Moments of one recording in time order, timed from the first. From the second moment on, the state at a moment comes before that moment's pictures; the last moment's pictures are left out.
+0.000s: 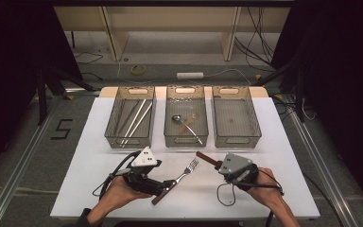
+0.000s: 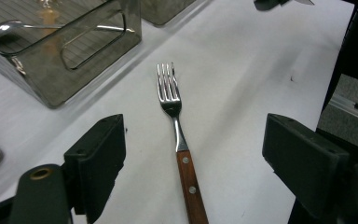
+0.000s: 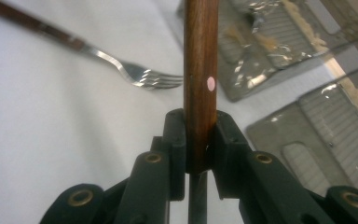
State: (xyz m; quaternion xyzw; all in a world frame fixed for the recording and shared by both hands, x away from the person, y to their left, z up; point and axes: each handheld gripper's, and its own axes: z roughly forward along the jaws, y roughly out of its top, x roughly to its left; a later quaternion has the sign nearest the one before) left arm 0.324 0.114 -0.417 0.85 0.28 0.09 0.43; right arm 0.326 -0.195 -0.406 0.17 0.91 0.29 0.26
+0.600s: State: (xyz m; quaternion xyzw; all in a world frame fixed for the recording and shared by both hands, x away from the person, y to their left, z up) left arm 0.316 0.124 -0.425 0.83 0.31 0.12 0.45; right arm 0.399 -0.207 -0.368 0.28 0.87 0.34 0.22
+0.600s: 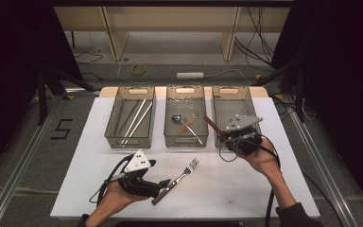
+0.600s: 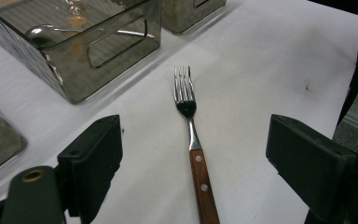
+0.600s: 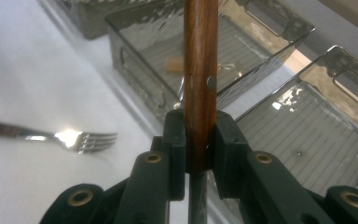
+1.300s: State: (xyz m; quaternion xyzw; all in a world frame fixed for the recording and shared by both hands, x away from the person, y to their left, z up) left arm 0.308 0.135 -0.426 0.80 0.31 0.13 0.49; right arm 0.481 -0.208 -0.351 0.37 0.84 0.34 0.21
